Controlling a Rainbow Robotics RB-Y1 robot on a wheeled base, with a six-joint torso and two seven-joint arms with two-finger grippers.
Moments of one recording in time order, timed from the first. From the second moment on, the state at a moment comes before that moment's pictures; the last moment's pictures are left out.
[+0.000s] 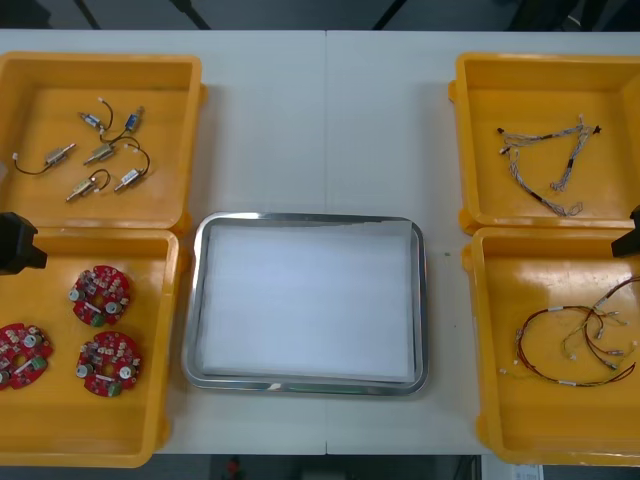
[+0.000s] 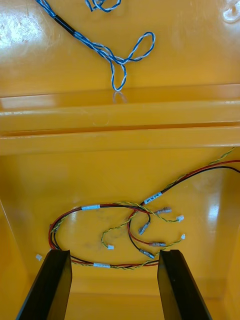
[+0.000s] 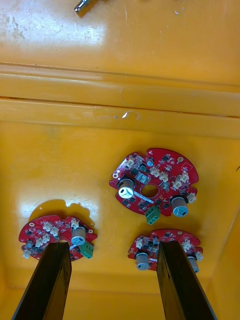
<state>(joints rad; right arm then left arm) -0.28 -1.02 -0.13 -1.87 -1.09 1.71 1.20 -0.17 1.41 -0.13 -2.04 1.20 1.32 -0.91</state>
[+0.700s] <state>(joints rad) -0.28 -1.02 -0.13 -1.87 -1.09 1.71 1.20 -0.16 1.41 -0.14 -2.04 1.24 1.32 -0.91</state>
